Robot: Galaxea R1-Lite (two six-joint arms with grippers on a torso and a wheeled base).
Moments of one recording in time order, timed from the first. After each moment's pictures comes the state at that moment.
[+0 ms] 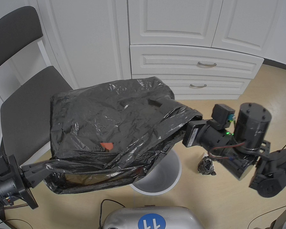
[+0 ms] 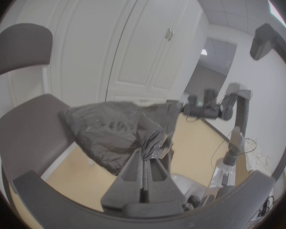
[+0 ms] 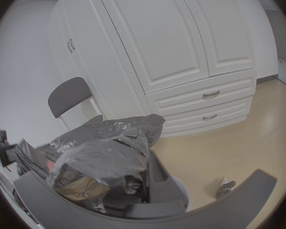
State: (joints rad) left arm -0.34 0.90 -0.23 -0.56 -0.37 -0.04; right arm 0.79 1.72 -0.67 -1.06 -0.38 0.23
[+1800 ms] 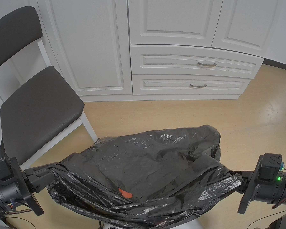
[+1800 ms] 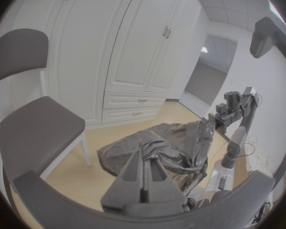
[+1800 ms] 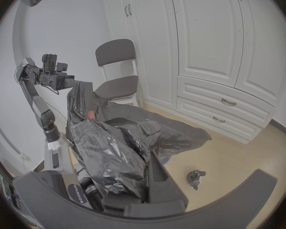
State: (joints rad) left arm -0.67 0.89 -0.31 -0.44 -0.03 -0.07; right arm 0.95 1.16 -0.44 -0.39 -0.22 -0.06
